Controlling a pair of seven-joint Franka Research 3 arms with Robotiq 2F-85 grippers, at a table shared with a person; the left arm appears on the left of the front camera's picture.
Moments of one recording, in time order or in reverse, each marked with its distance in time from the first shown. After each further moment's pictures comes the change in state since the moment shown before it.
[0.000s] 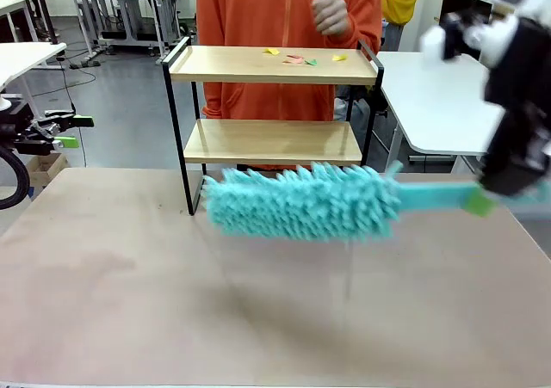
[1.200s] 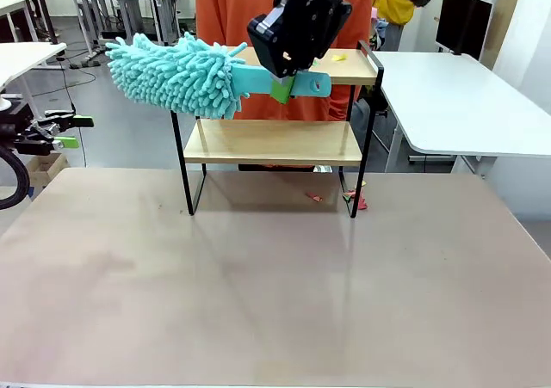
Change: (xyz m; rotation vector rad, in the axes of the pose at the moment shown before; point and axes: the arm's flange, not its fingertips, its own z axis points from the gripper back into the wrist) left arm 0.000 0.000 0.000 0.000 0.000 0.000; right arm 0.179 0.031 0.037 -0.113 -0.167 -0.288
